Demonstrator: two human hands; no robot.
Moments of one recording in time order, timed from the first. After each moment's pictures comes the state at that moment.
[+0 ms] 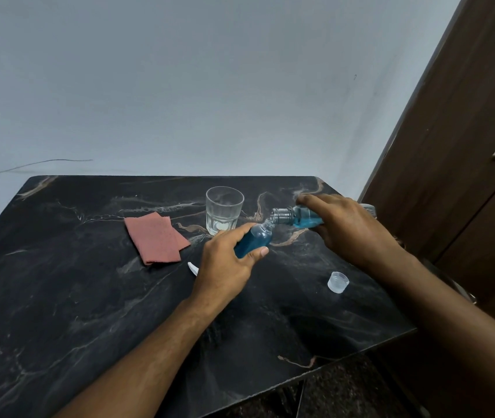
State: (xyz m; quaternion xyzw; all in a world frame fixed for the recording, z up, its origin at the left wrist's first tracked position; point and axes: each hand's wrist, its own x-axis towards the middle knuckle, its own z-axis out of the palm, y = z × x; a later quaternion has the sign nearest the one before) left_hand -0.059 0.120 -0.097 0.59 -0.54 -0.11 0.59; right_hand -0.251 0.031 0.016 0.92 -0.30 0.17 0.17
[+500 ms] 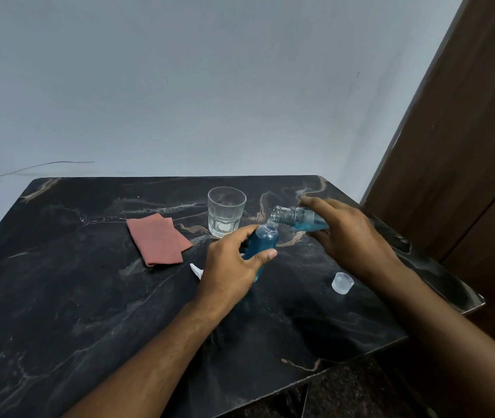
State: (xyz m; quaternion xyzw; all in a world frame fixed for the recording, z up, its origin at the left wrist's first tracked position) left_hand -0.064 0.122 -0.093 0.58 -0.52 -0.15 0.61; right_hand -0.251 0.034 -0.003 0.91 -0.31 0.26 0.07
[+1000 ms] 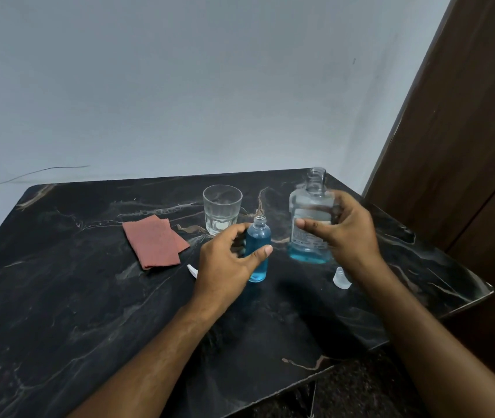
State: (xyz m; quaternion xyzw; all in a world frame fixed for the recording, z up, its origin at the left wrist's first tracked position) left_hand -0.063 0.120 -0.096 0.58 -0.48 -0.21 0.63; right_hand -0.243 0.028 -0.028 0.66 -0.31 0.51 -0.45
